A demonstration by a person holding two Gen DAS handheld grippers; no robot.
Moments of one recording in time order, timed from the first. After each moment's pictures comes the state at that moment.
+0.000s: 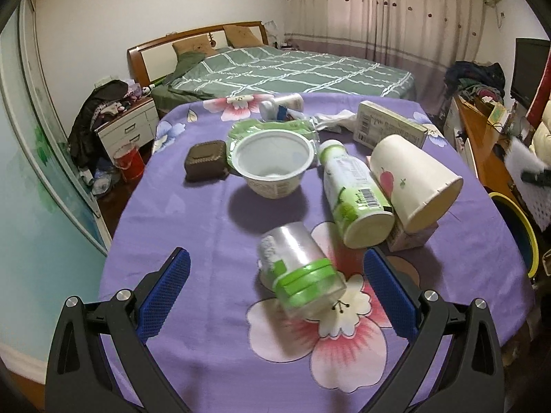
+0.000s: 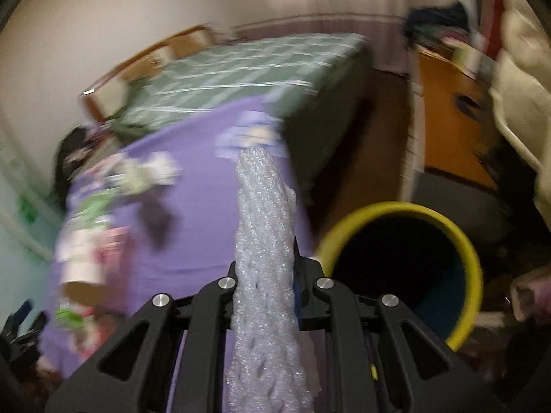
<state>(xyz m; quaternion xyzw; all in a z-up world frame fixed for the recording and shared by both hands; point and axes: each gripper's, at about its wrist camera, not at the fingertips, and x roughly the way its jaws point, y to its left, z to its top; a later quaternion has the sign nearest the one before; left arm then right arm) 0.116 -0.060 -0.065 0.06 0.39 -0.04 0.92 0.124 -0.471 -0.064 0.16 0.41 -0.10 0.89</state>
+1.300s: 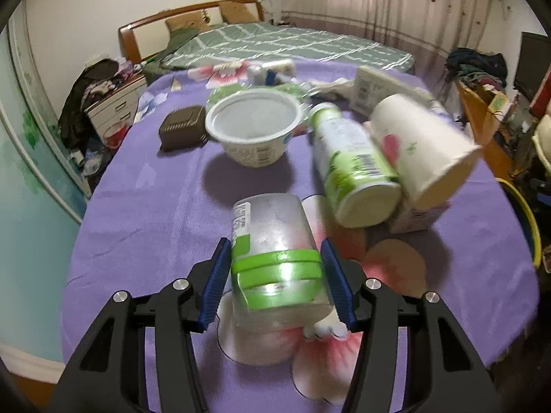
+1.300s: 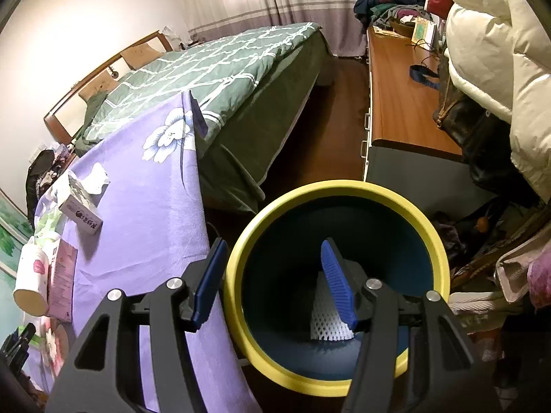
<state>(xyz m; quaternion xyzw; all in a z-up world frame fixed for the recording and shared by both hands) 0.135 -0.072 -0.099 0.05 0.43 -0.06 0.90 0.110 -0.536 -0.102 0.19 0.41 -0.15 0.88</state>
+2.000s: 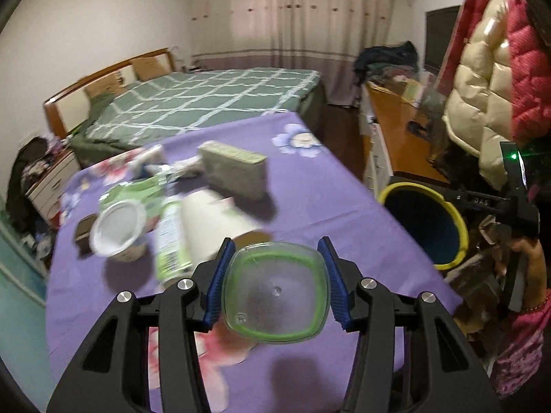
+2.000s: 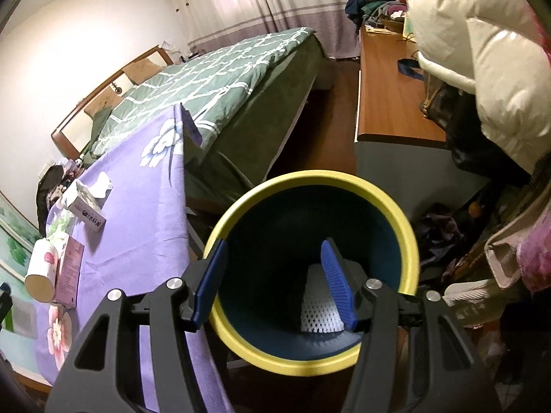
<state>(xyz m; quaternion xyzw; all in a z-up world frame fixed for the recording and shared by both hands) 0.098 -0.216 -0.021 0.11 0.35 -0.23 0.90 0.059 -0.573 -0.102 0.22 0.39 -0.14 0.88</state>
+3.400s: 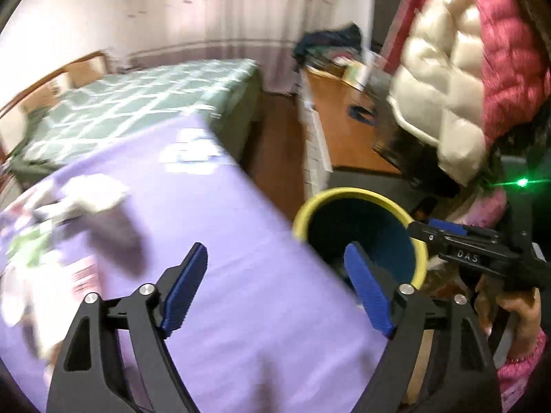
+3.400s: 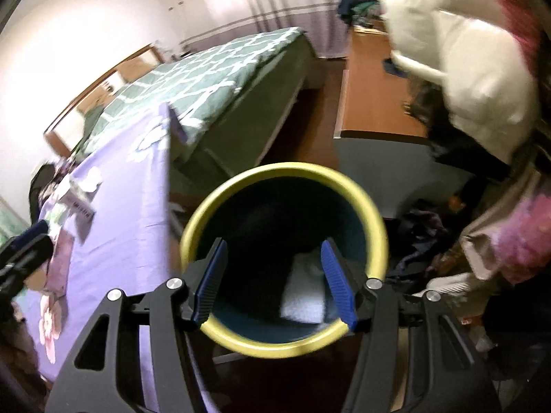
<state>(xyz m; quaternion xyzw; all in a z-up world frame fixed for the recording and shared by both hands) 0.138 -0.335 -0.044 0.11 0.36 -0.33 0.86 0.044 -0.571 -0.101 0.21 0.40 -0.15 0.88</state>
